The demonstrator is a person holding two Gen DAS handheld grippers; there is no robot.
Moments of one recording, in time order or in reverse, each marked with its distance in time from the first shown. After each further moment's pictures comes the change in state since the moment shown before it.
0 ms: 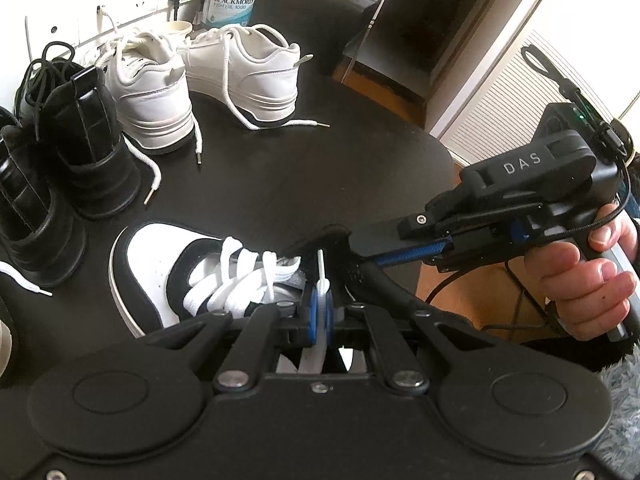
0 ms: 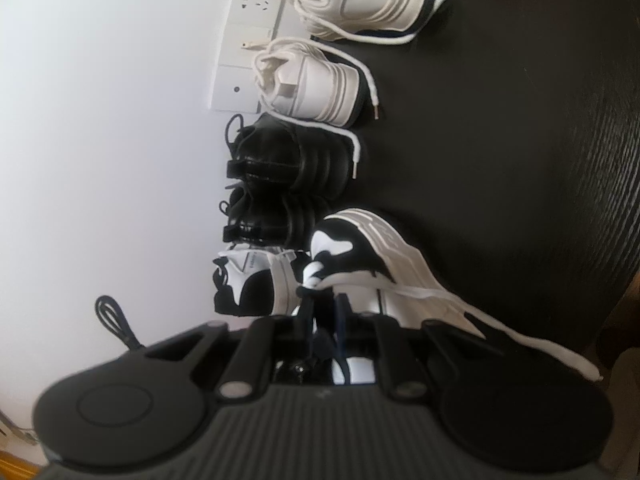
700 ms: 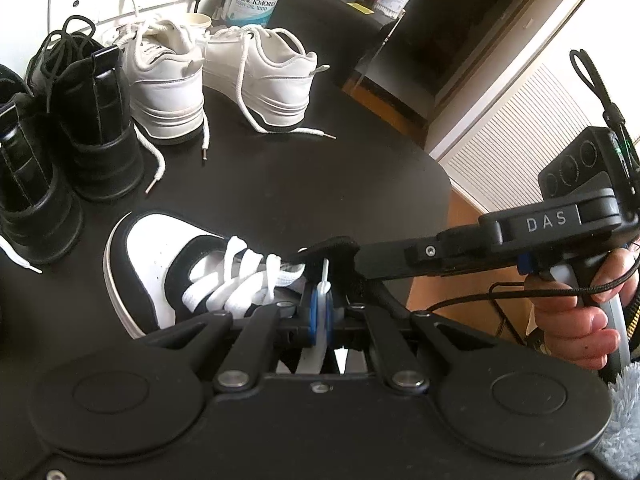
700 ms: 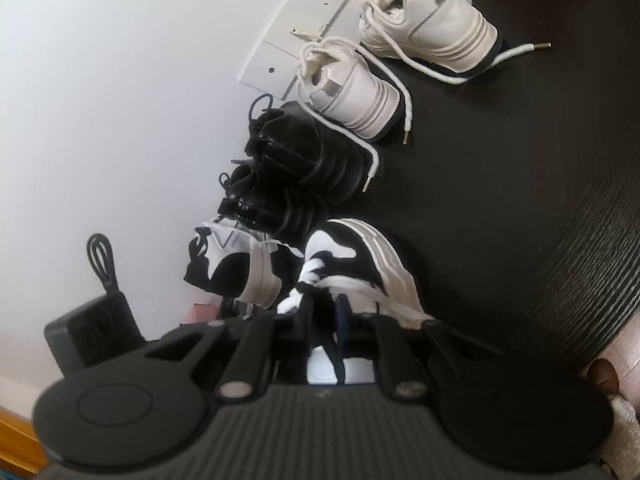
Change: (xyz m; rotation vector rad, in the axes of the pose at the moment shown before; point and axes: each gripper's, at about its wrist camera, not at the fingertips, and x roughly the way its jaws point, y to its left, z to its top) left arm -0.004 0.009 -0.001 -0.109 -0.042 -0.031; right arm -0.001 0.031 -0.010 -0.283 -0.023 -0.109
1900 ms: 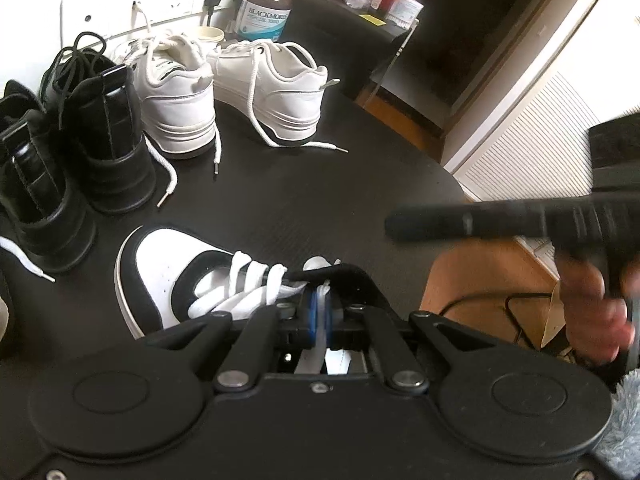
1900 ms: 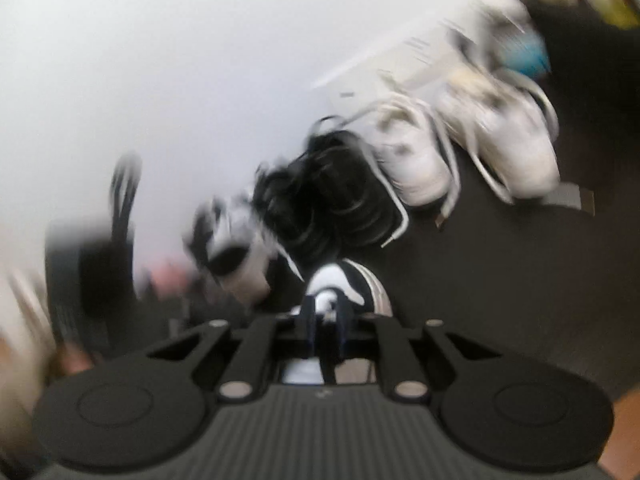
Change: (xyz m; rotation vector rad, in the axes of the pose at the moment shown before) left arm -0.001 -0.008 0.003 -0.010 -0.030 0.060; right arm -0.021 0.037 0.026 -0.232 -0.049 -0.010
